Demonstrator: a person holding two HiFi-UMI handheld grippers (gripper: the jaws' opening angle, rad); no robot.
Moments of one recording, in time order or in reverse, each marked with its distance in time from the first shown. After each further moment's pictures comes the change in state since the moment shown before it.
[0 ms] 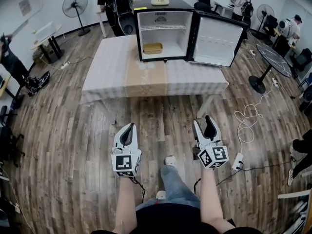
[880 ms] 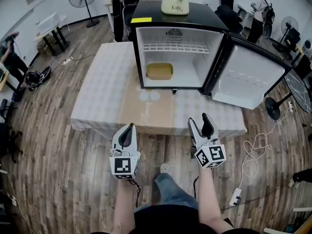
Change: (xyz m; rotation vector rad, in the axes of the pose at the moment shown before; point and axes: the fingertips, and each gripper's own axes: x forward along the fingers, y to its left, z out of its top) left arm 0.355 0.111 -0.030 0.014 0.036 0.111; right arm 0.388 -0.142 -0.054 0.001 0.052 0.161
